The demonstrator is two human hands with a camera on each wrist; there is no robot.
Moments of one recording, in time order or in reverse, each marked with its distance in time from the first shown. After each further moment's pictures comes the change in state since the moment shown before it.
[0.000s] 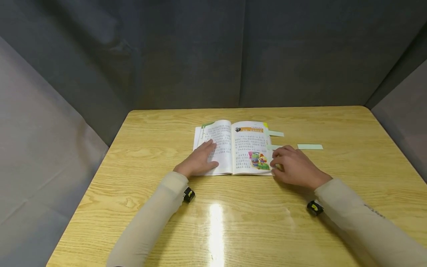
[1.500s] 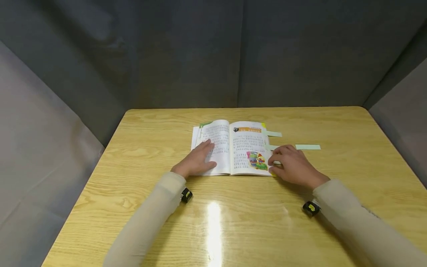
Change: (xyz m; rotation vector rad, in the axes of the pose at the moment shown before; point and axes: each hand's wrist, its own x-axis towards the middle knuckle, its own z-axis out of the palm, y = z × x) left_hand -0.001 -0.002 0.001 -0.028 0.014 0.030; right_hand -0.003 0.001 -0.001 0.107 -0.019 0.116
